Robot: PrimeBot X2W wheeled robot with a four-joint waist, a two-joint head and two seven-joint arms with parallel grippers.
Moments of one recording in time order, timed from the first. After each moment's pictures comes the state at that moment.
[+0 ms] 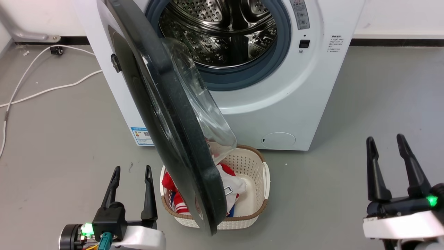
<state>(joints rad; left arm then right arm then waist) 0.03 0.05 -0.07 0.03 -0.03 0.09 -0.26 0.00 -0.12 -0.01 -0.10 0.26 0.13 -0.26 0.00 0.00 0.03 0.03</state>
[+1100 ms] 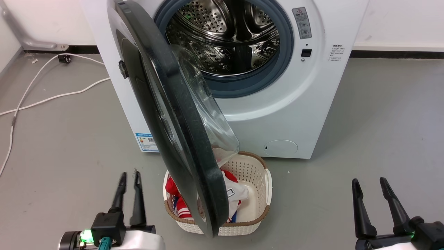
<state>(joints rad) 0.06 0.05 -0.07 0.03 -0.05 0.12 -0.26 0.16 -0.05 -0.01 -0.05 0.18 0.13 -0.26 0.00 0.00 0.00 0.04</state>
